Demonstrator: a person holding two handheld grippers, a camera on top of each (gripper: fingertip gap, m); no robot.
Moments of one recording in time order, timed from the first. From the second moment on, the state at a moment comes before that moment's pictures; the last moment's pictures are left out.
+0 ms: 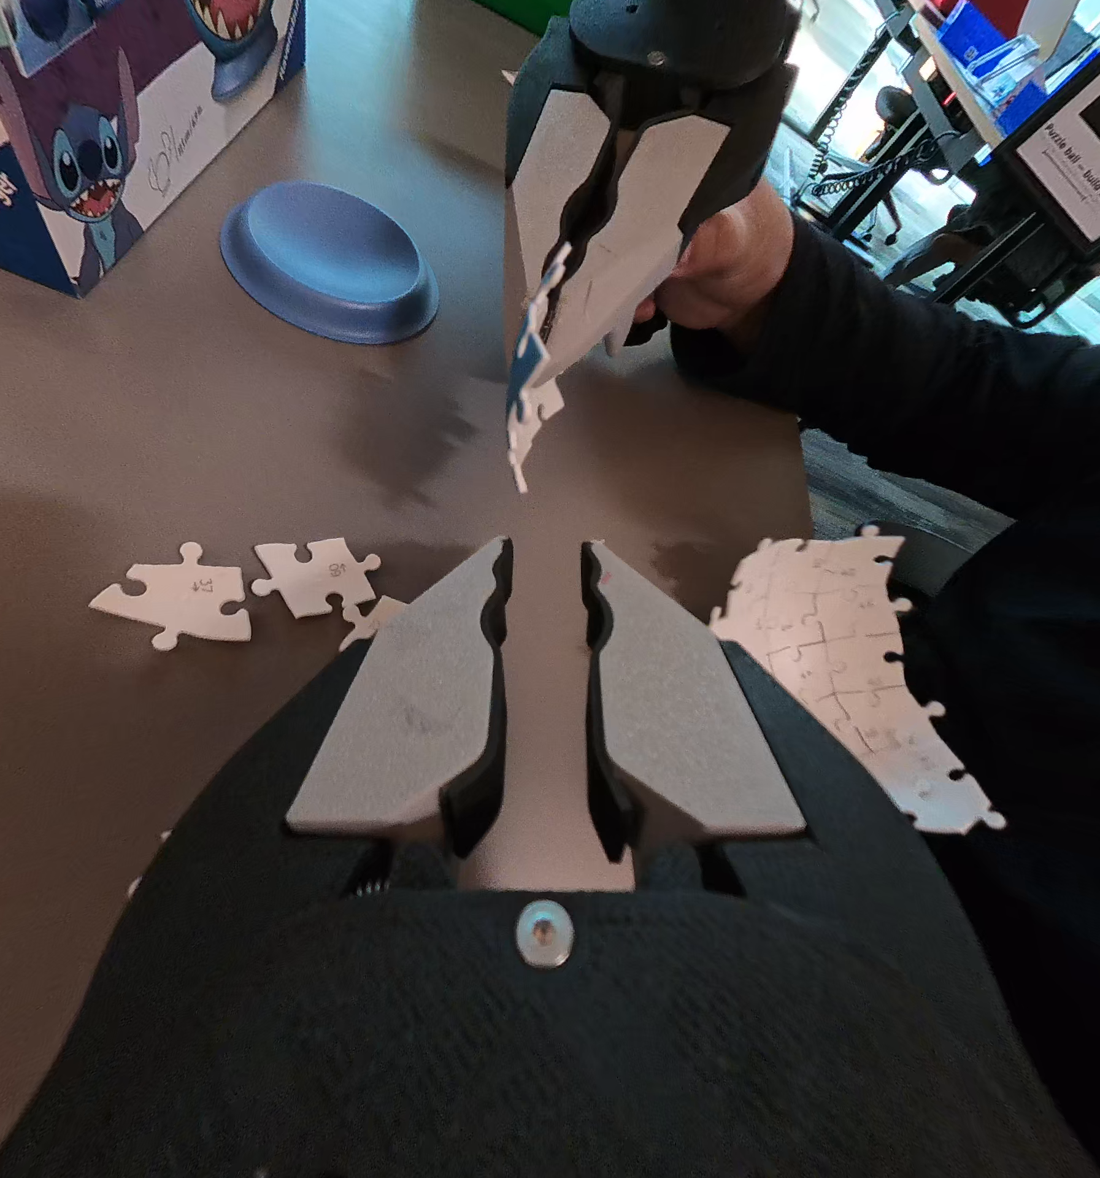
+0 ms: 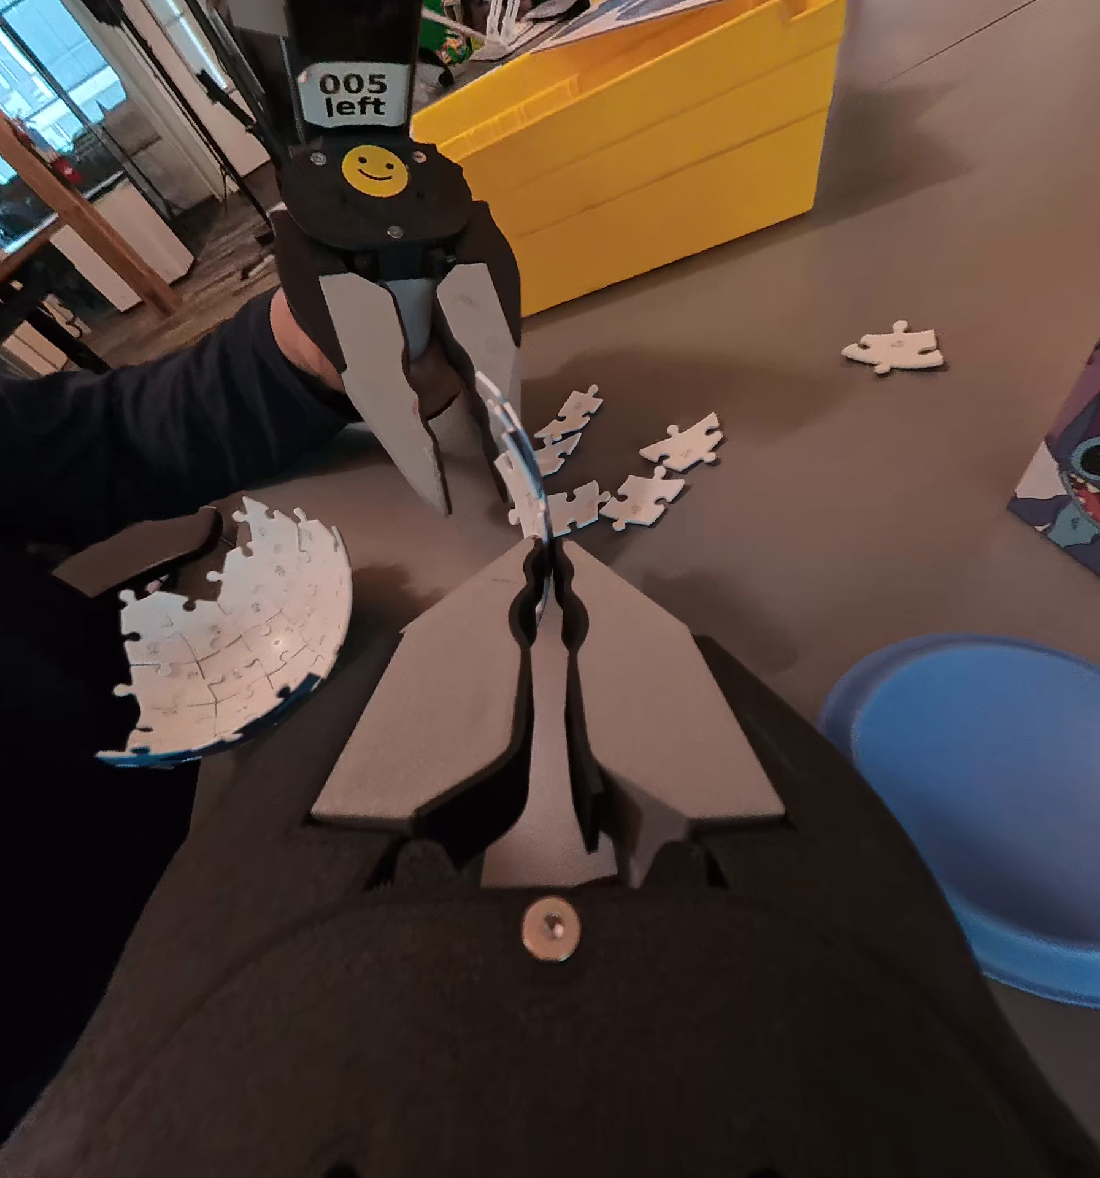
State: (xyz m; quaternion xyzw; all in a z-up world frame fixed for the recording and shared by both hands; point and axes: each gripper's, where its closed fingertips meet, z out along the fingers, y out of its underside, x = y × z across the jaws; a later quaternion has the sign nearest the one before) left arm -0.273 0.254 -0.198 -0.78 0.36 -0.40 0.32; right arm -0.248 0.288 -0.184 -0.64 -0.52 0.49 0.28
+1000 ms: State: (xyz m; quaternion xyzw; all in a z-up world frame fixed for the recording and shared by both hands) left arm -0.271 0.149 -0.226 -0.85 0.31 -0.39 0.19; right arm -0.243 0.242 -0.177 -0.58 -0.58 0.52 0.24
